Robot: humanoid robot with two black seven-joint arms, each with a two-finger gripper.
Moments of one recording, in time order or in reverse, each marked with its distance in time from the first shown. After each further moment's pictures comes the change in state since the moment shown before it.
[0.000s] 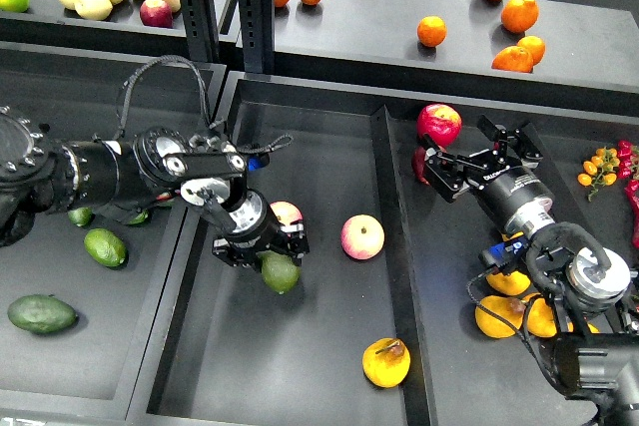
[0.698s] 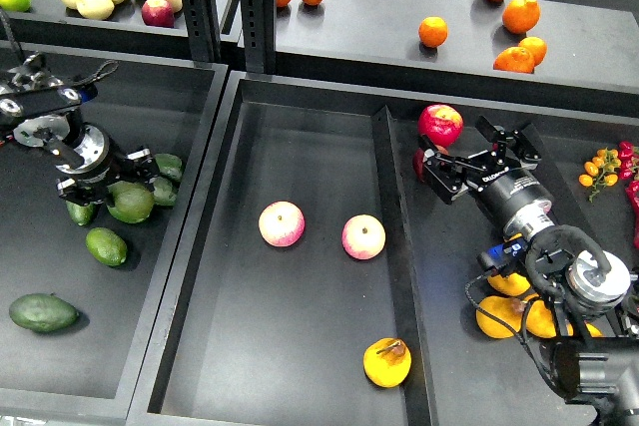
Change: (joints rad) left arm 0.157 0.293 -0.040 0.105 0.100 0.000 0.000; right arm -0.007 0.000 -0.004 0.009 0.007 -0.002 -0.002
